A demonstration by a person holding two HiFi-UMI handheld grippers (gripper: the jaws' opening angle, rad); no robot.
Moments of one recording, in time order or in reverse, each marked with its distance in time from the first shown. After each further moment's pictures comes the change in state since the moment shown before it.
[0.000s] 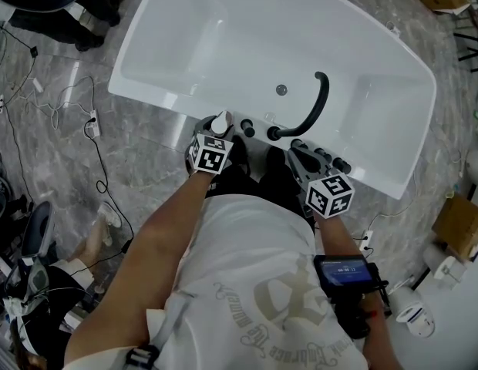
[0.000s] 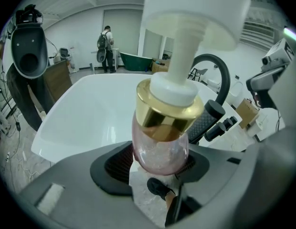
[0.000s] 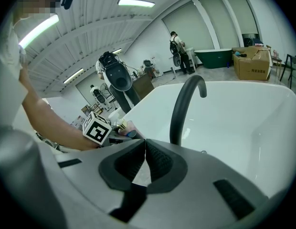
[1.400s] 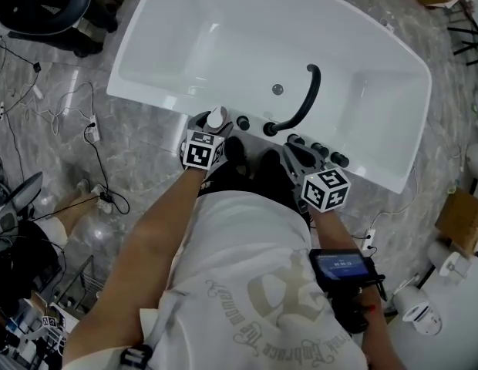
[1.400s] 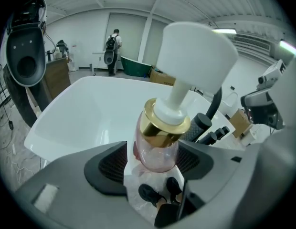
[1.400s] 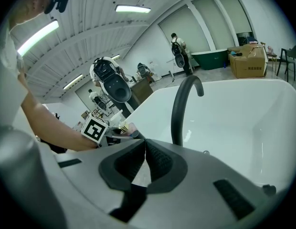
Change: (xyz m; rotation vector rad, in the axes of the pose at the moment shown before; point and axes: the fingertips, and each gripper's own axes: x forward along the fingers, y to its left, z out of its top) left arm -0.012 -0.005 0.015 -0.059 -0.075 -0.077; right arm -0.004 0.001 -0.005 0.042 -0.055 0.004
